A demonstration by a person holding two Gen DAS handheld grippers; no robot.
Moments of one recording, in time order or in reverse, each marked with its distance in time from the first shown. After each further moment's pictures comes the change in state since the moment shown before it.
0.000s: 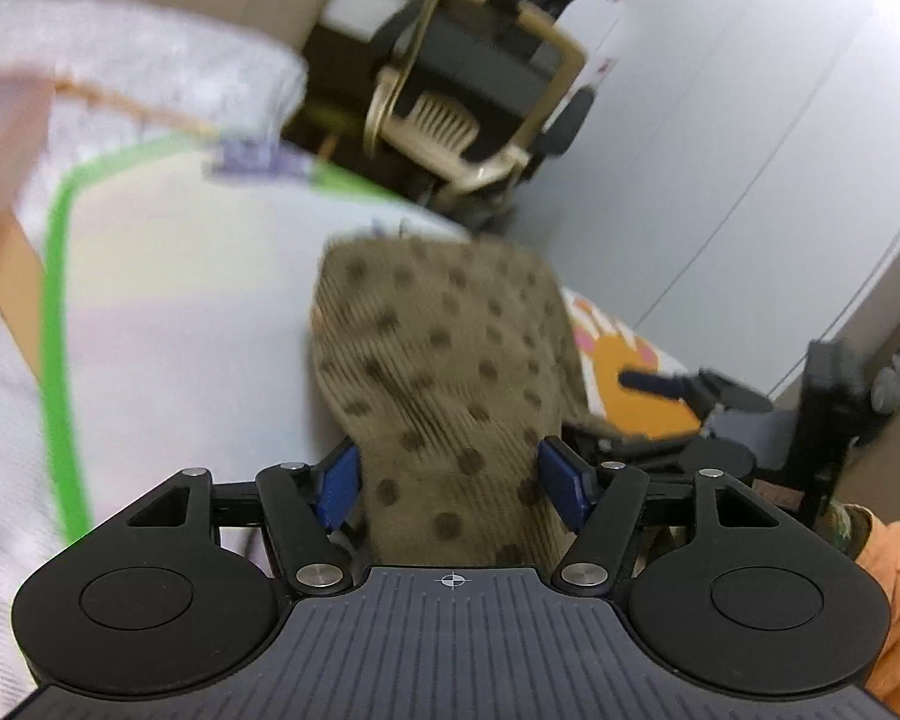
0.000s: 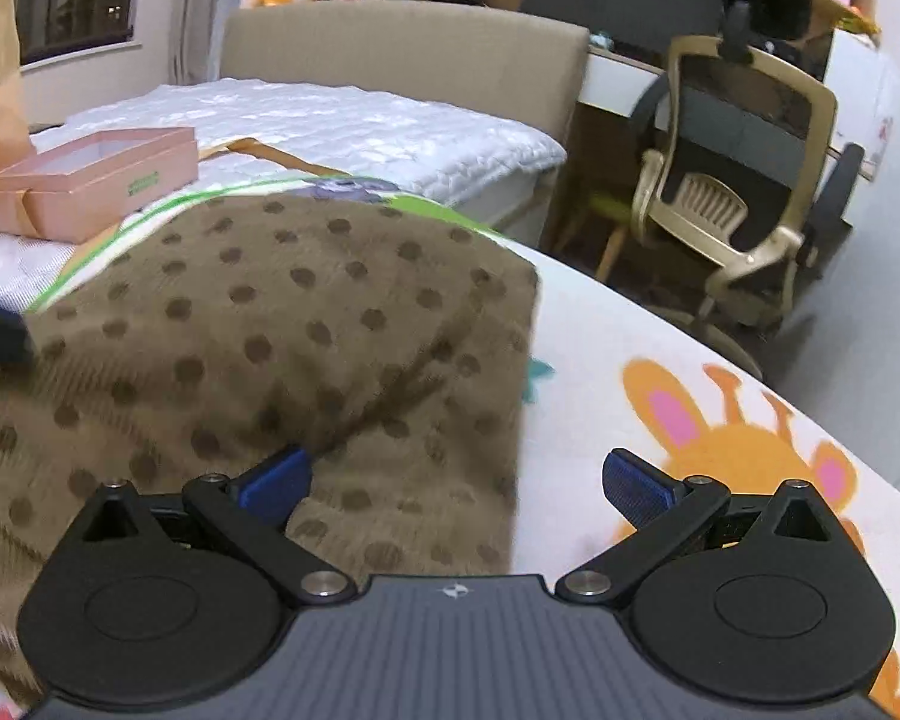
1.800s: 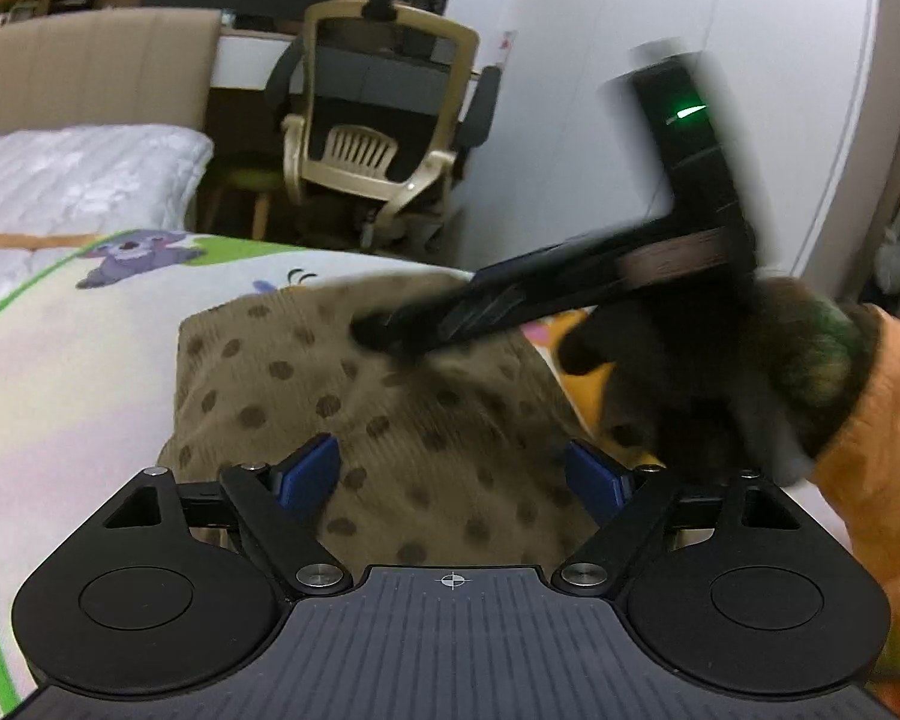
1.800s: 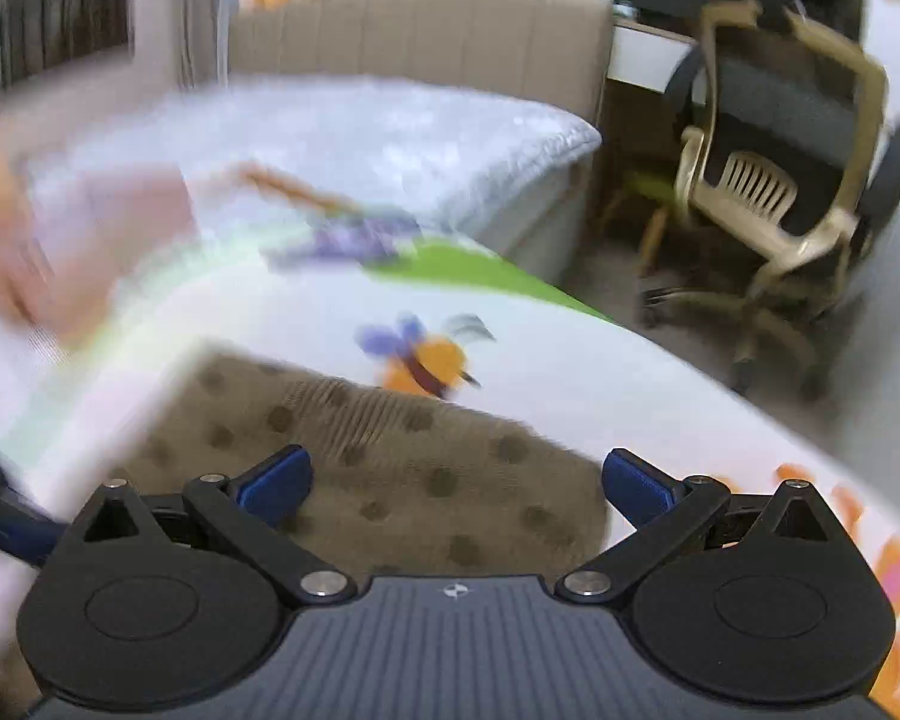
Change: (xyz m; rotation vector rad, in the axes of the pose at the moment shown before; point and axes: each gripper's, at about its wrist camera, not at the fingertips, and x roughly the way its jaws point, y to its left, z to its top) left arm 0.061 -0.022 0.001 0.299 0.009 -0.034; right arm 0.058 -0.011 0.082 -0.003 0.059 0.058
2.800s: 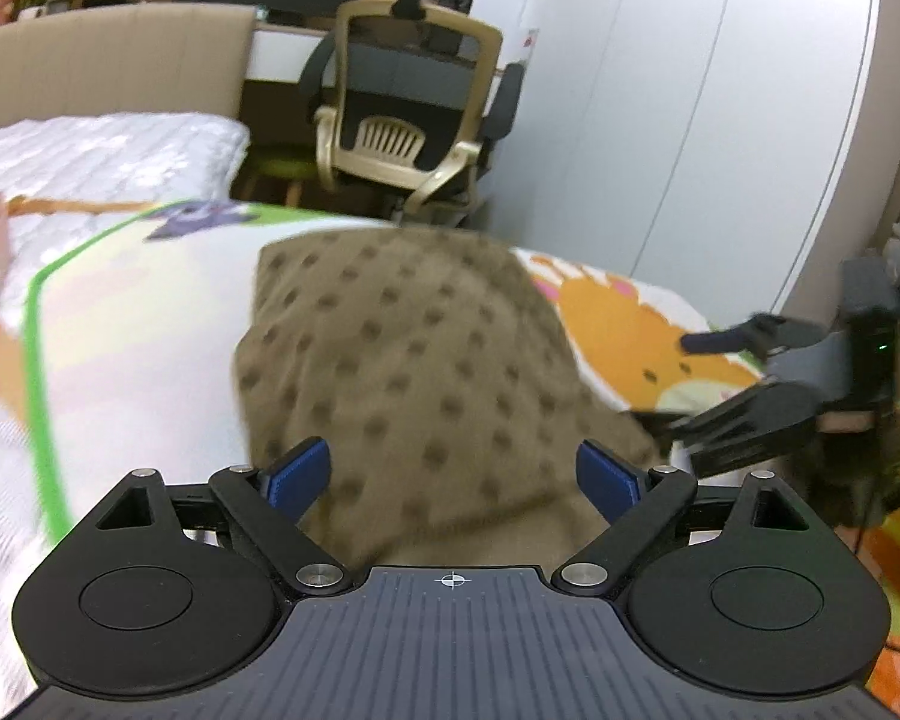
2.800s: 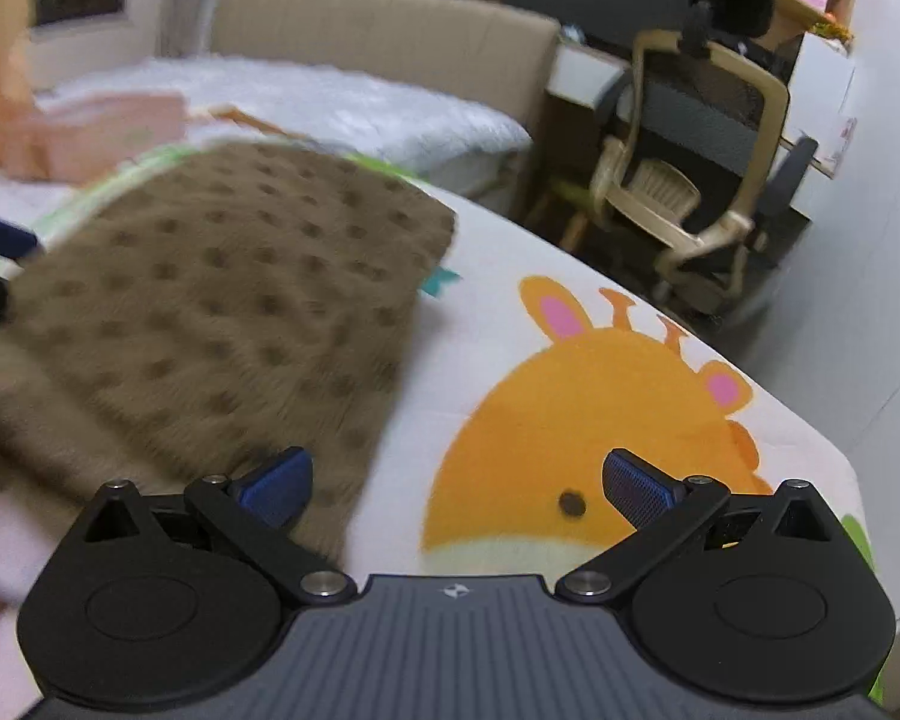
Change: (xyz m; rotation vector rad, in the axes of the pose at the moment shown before) left arm -0.071 0.013 -0.043 -0.042 0.029 0.043; right arm -0.122 -0.023 -0.138 -0.040 -0.072 -0.074
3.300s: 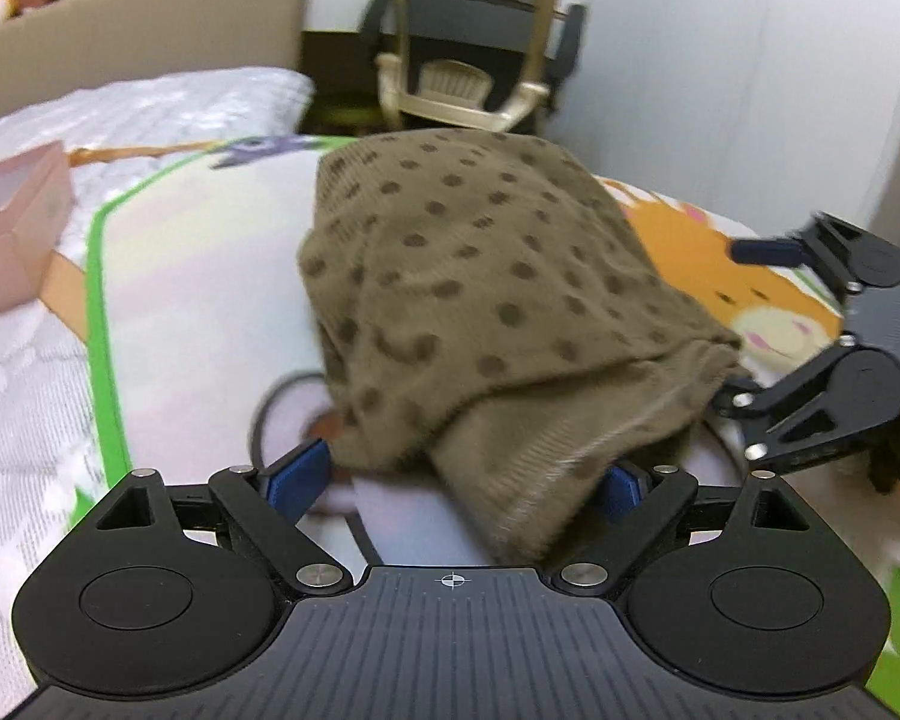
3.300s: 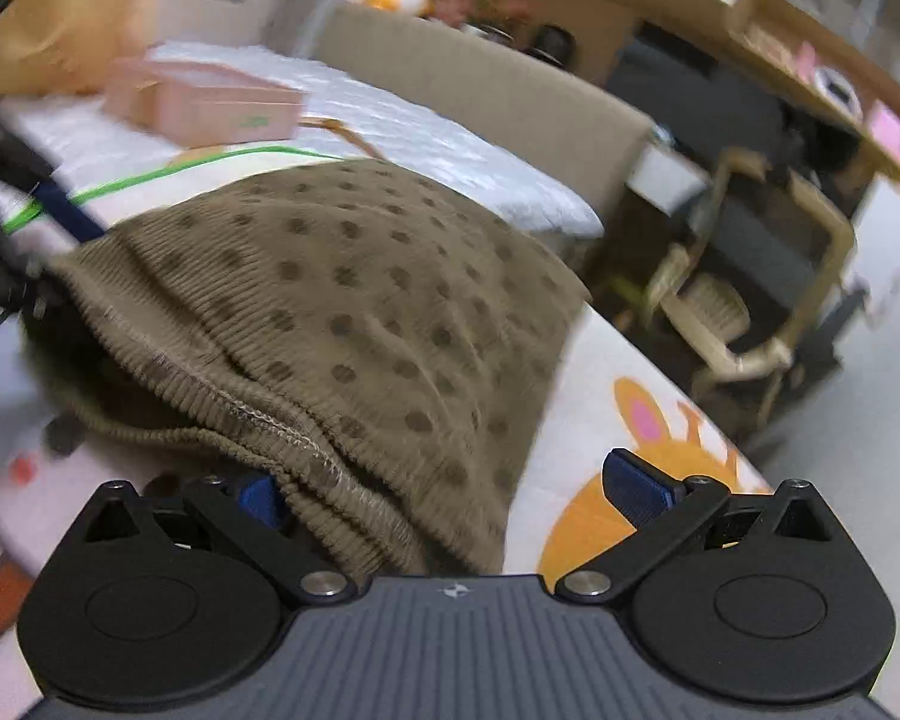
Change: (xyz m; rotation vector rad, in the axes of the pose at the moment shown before) left arm 0.022 0.005 -0.017 -0.005 0.081 0.200; right arm 0.014 0.054 0.001 -0.228 -0.085 -0.014
